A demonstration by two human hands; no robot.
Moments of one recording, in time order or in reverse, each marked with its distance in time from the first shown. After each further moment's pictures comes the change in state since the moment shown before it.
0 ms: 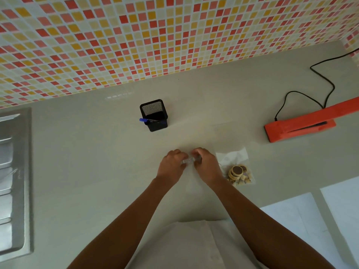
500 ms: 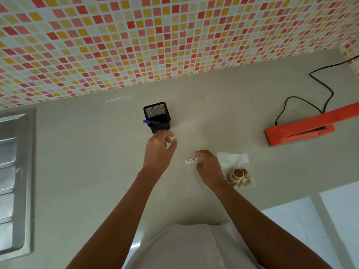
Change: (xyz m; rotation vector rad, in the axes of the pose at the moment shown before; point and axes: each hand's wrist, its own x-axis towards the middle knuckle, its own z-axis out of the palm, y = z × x) left_hand 0.010 -0.004 -0.070 -0.253 0.456 -0.066; right_hand -0.003 -0.007 -0.004 -0.037 0.021 0.064
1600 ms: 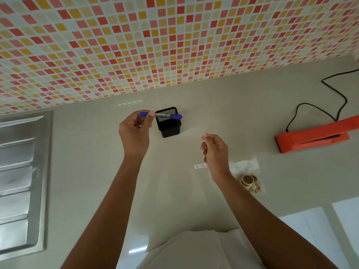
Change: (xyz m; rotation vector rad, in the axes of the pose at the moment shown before) left_hand 0.046 0.008 -0.085 -0.477 0.304 -0.264; right_hand 0.014 -0.082 -0.027 0.831 0.174 0.154
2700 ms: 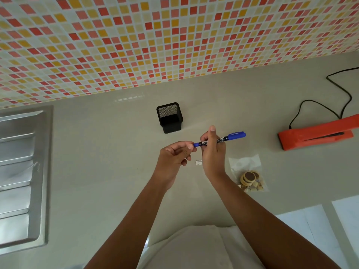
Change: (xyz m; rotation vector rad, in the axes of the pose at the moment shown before) left_hand -0.090 -0.016 0.032 -0.323 -0.499 -0.491; right_hand -0.028 -0.019 0.023 -0.036 0.062 -0.100
